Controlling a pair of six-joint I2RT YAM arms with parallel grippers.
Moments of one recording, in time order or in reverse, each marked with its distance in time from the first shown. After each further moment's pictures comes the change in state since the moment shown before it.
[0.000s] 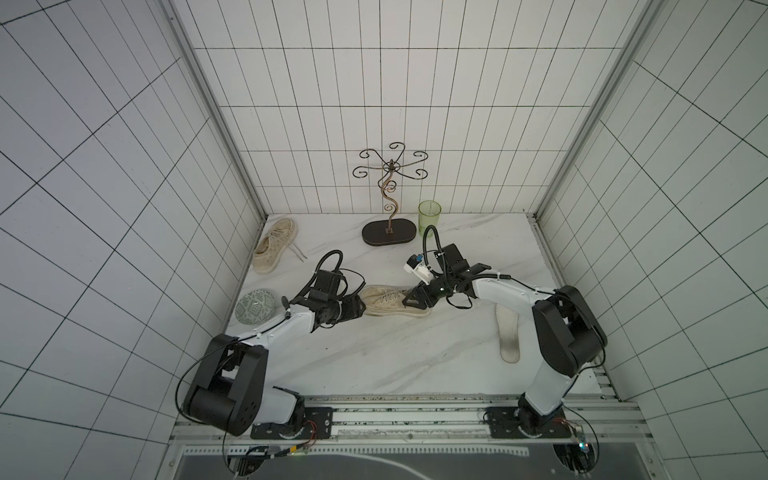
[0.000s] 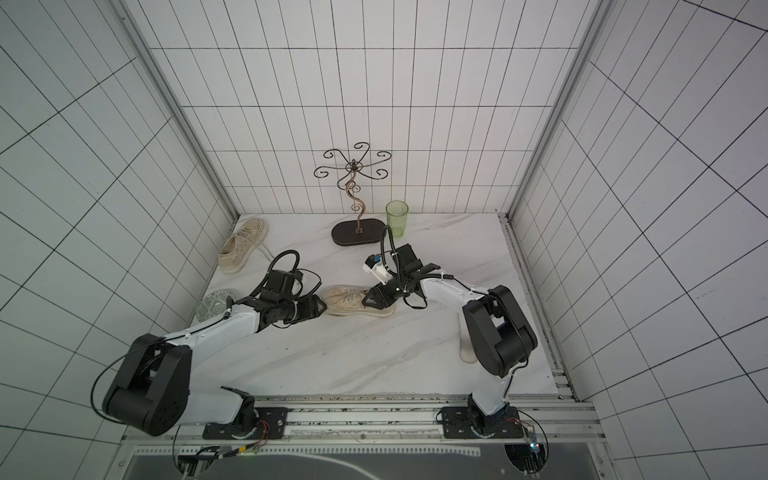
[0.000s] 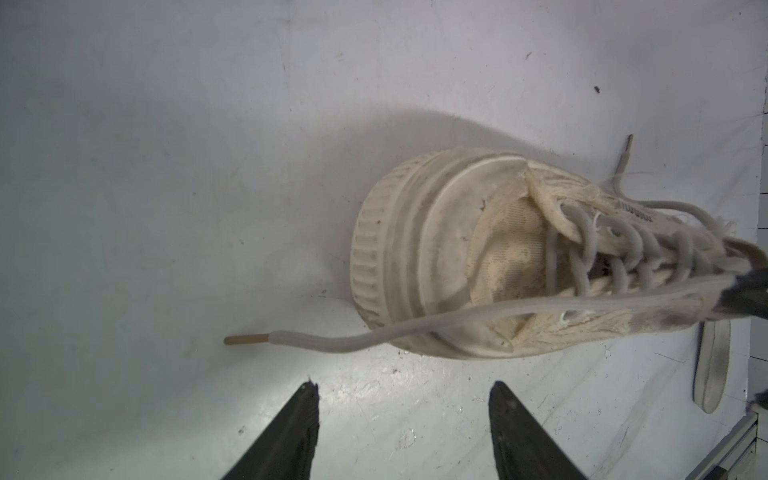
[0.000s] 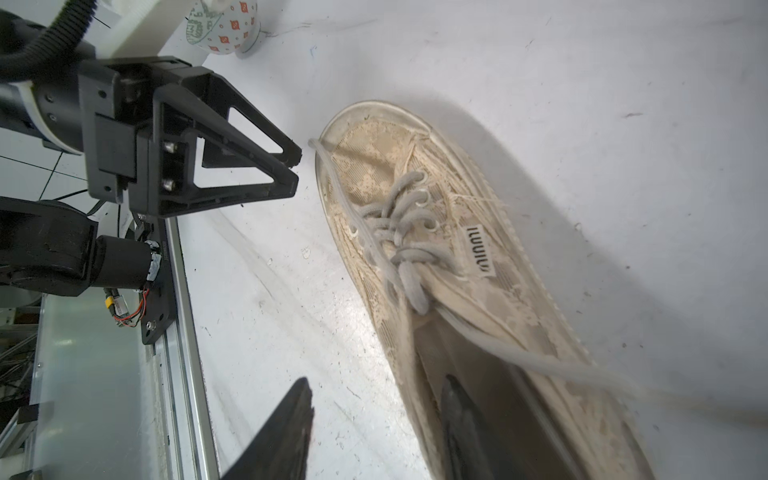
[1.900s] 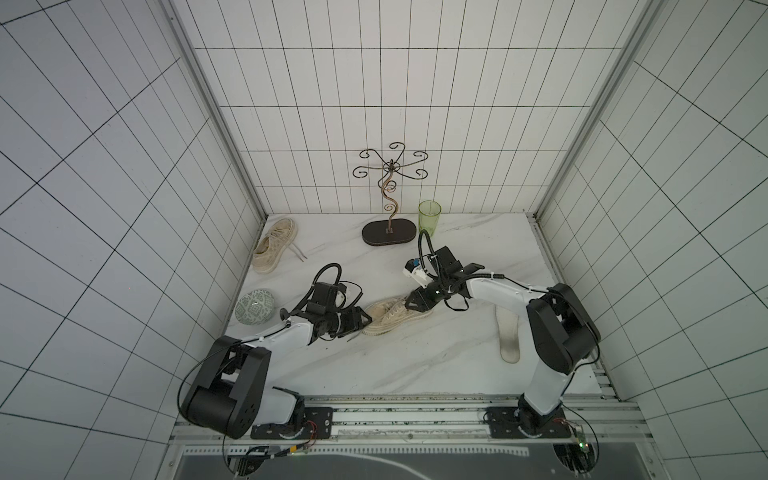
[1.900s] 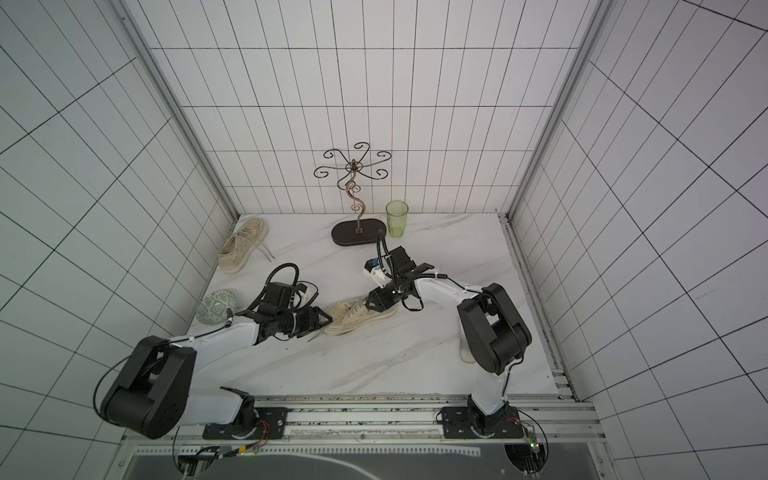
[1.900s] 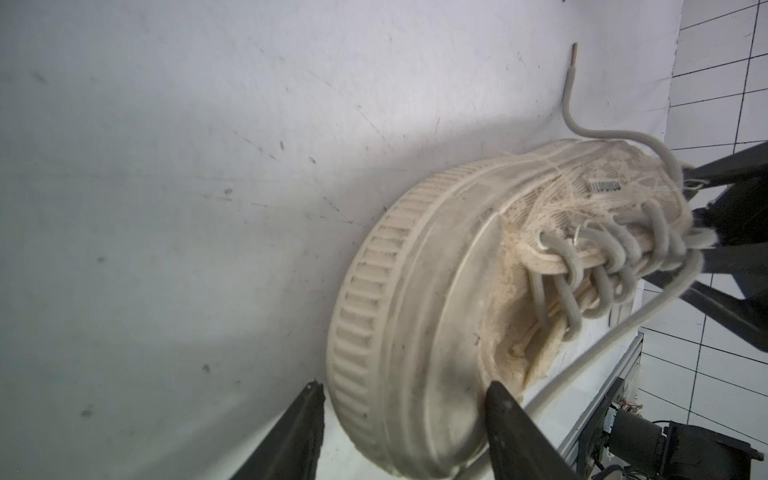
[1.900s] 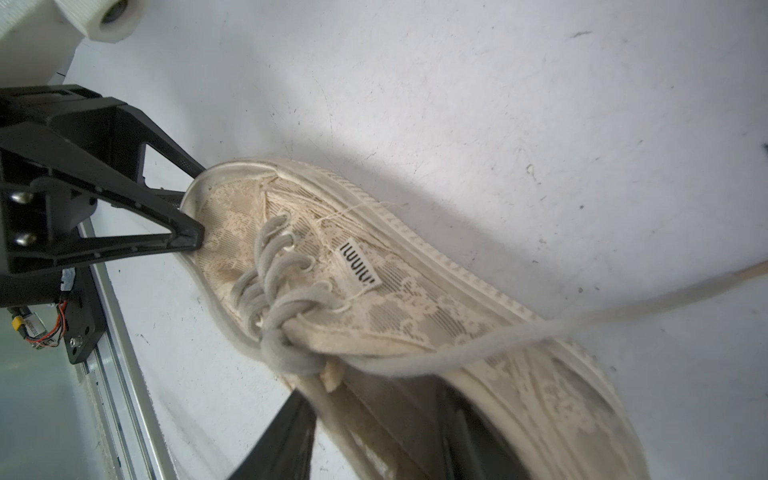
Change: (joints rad) left arm -0.016 -0.035 -0.179 0.163 0.237 -0.089; right arm 0.035 0.019 0.032 -0.090 0.192 0.029
